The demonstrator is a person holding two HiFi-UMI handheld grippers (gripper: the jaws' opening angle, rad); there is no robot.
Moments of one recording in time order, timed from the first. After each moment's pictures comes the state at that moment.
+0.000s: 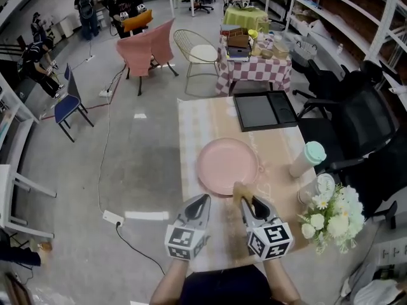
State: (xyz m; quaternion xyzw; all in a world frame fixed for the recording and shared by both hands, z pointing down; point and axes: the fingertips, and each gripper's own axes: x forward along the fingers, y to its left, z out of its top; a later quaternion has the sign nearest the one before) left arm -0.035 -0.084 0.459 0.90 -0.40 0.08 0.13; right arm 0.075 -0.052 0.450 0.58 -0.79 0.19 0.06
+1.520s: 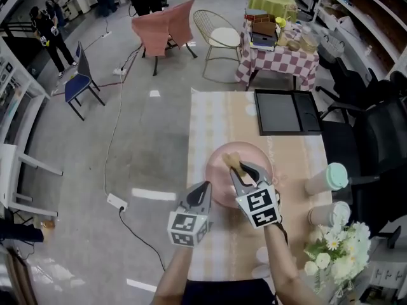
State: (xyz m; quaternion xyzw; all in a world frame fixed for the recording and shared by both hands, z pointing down) left arm -0.039 -0.178 0.504 0.86 -0.47 0.09 0.18; right arm 0.035 -0.214 0.478 0.46 -0.86 0.07 0.23
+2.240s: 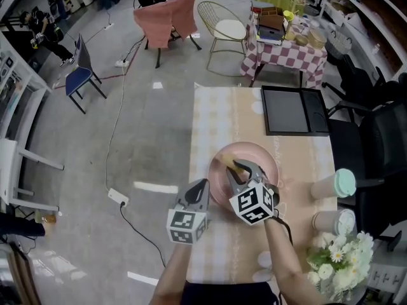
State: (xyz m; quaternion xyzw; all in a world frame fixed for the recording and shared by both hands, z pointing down) left arm -0.054 -0.202 0.531 0.84 -0.49 0.11 0.19; right arm 0.011 -0.239 0.528 0.39 -0.86 -0.02 0.32
